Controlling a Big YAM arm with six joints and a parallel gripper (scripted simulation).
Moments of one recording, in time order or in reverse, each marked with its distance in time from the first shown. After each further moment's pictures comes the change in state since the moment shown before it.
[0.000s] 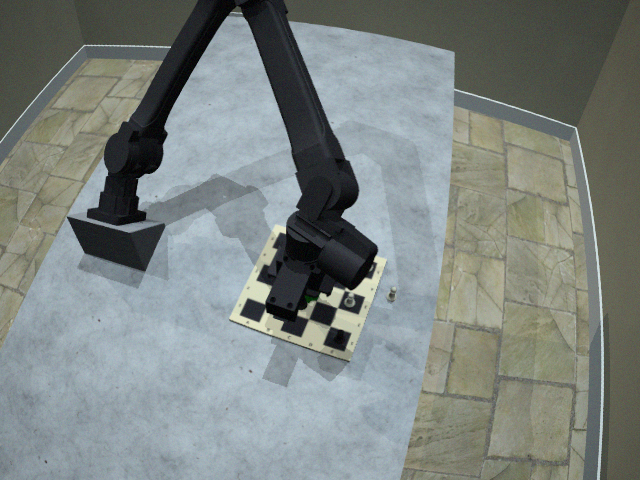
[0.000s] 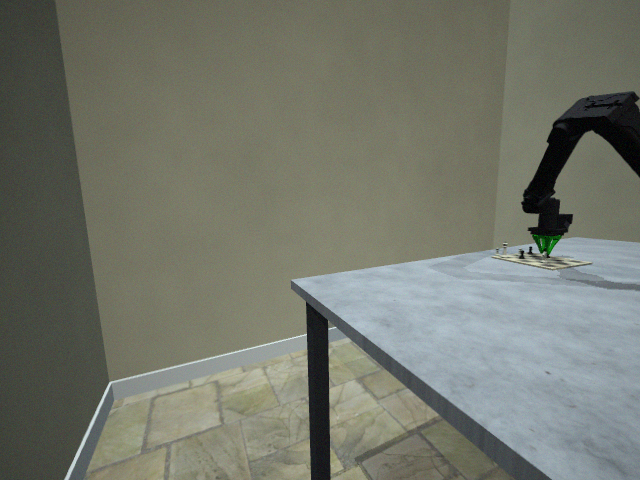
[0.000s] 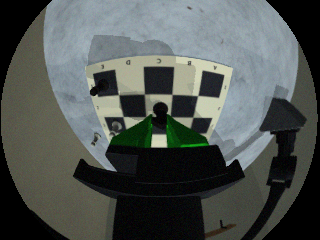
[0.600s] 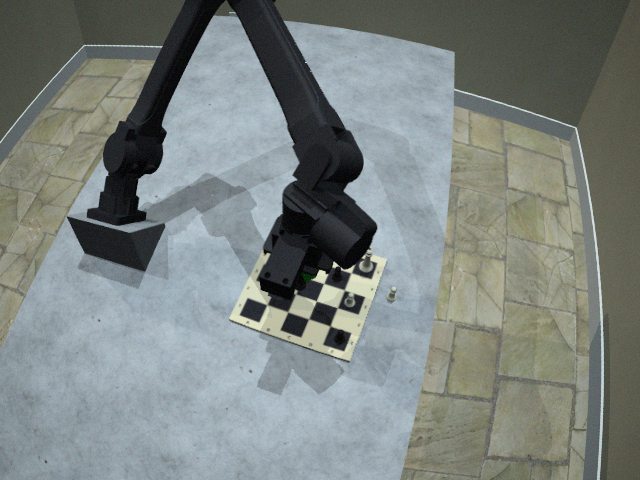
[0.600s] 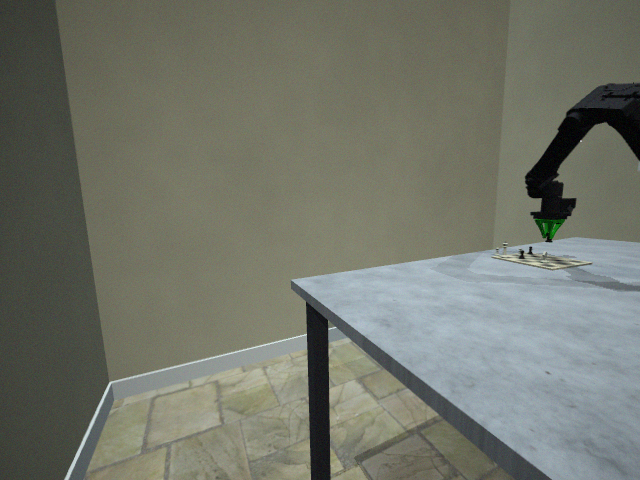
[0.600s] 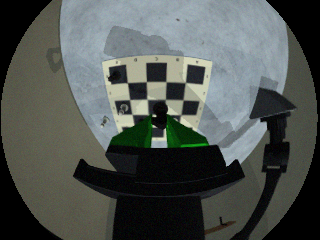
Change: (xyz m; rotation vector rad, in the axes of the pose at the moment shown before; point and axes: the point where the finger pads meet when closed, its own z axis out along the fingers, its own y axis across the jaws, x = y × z) arm 0.001 -0.005 -0.061 -0.005 0.005 0.005
